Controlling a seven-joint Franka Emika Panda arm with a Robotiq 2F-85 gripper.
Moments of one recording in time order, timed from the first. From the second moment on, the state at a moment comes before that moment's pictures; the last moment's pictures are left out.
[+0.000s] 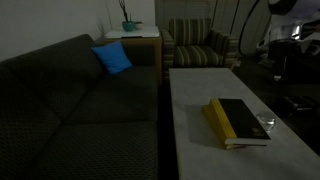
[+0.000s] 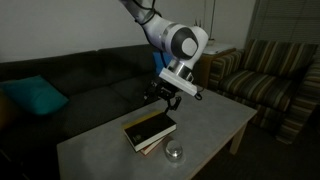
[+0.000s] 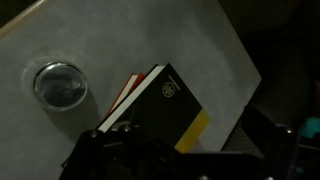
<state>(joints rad) -0.15 1.23 0.08 -1.07 0.13 1.77 -0.83</state>
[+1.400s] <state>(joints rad) -0.29 1.48 0.10 -0.88 0.27 1.76 -0.33</state>
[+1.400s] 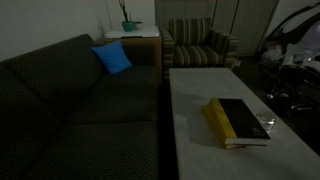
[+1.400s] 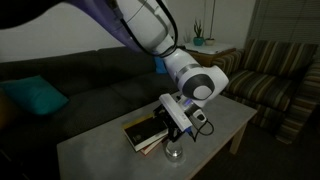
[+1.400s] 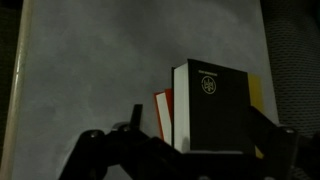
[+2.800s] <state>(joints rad) -0.12 1.49 -0.08 -1.04 0.20 1.98 0.42</state>
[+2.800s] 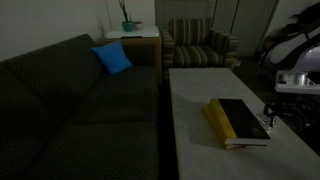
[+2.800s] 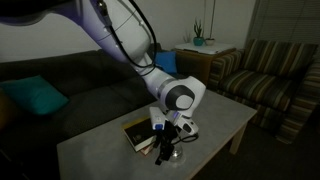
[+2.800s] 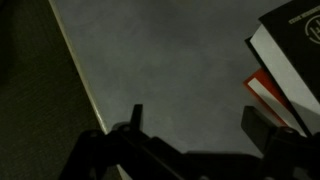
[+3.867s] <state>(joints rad) -0.11 1.48 -0.10 -1.03 0.09 2.22 0.36</state>
